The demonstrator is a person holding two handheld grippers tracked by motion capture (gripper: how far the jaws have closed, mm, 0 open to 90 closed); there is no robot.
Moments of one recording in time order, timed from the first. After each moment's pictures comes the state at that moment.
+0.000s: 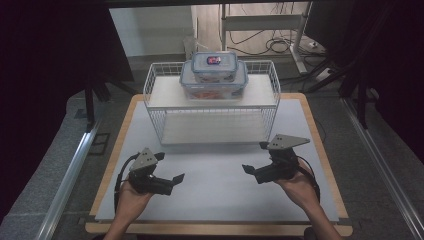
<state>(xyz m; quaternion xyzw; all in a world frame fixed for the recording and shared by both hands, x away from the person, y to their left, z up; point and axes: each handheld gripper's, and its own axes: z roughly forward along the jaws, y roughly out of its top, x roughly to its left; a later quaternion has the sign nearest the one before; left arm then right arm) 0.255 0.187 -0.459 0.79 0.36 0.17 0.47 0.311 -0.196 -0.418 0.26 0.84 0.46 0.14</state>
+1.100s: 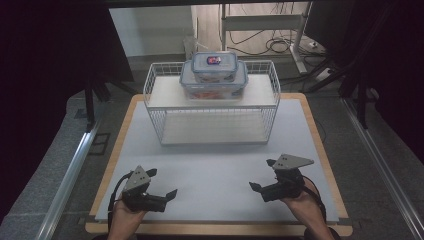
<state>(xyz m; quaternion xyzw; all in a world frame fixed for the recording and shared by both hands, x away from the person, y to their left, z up) 0.222 0.203 -0.494 0.78 0.39 0.17 0.46 0.283 -0.218 -0.460 0.28 0.84 0.43 0.14</state>
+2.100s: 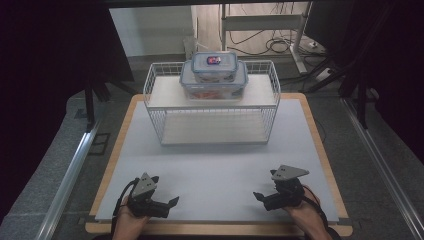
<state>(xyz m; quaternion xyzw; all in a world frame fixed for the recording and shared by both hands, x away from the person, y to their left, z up) 0.222 0.196 -0.525 0.80 0.39 0.17 0.41 0.279 -0.229 -0.502 0.29 0.86 0.38 0.15</state>
